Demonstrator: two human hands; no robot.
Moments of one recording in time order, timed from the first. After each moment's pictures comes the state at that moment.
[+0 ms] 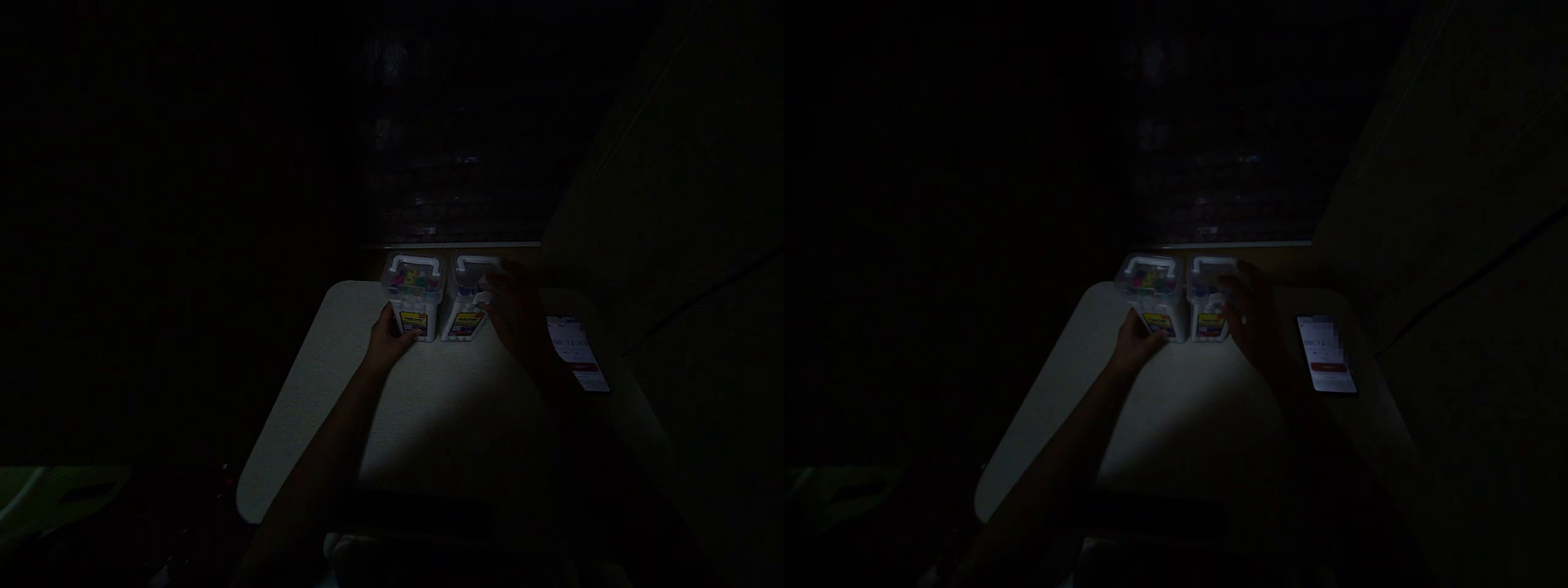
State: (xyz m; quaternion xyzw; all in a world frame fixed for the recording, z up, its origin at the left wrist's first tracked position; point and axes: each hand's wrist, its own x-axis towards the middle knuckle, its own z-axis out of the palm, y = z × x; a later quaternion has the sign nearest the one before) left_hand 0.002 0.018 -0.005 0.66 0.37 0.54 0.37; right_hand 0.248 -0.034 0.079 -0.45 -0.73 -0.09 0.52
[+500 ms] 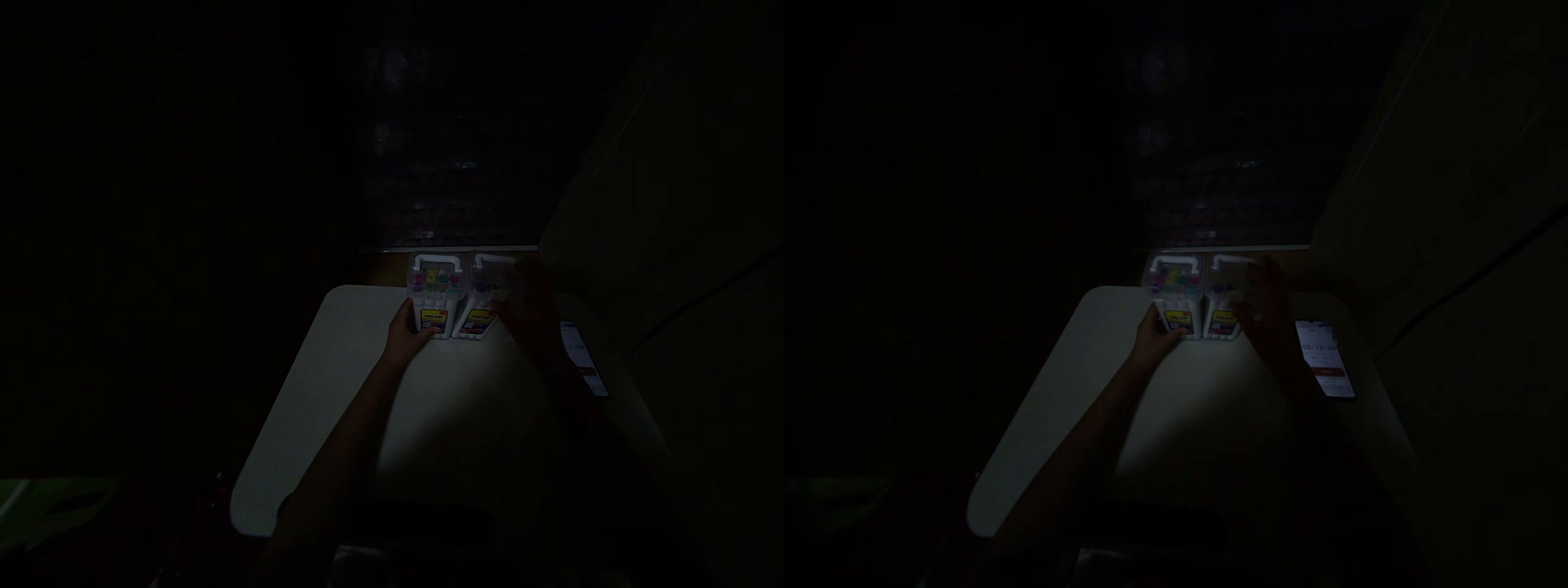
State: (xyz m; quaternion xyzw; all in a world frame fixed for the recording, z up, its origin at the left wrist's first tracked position) left_hand 0.035 0.027 -0.001 0.60 0.37 0.55 0.45; right_hand 0.267 -0.030 0.070 -0.49 -0.69 -0.04 0.53
